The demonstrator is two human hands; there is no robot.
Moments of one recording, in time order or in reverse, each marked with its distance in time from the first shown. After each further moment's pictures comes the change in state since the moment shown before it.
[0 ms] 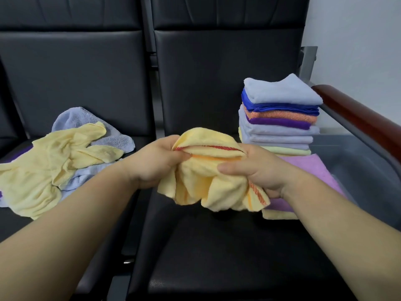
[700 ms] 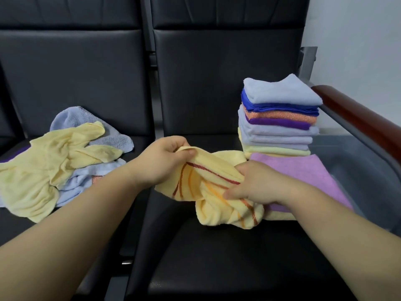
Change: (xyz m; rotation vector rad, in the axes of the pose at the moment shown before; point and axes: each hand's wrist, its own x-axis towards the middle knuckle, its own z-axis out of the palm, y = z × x) left_hand -0.003 0.011 0.012 0.441 0.206 0.077; right_hand -0.009 0.004 0.009 -0.748 0.161 0.264
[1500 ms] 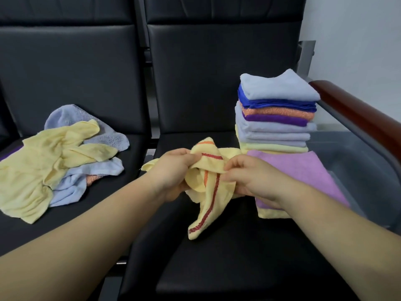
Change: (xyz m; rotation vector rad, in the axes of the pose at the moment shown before) left_hand 0.009 0.000 0.054 -0.686 -0.015 -0.424; right_hand 0.008 0.015 0.012 0.717 0.037 0.028
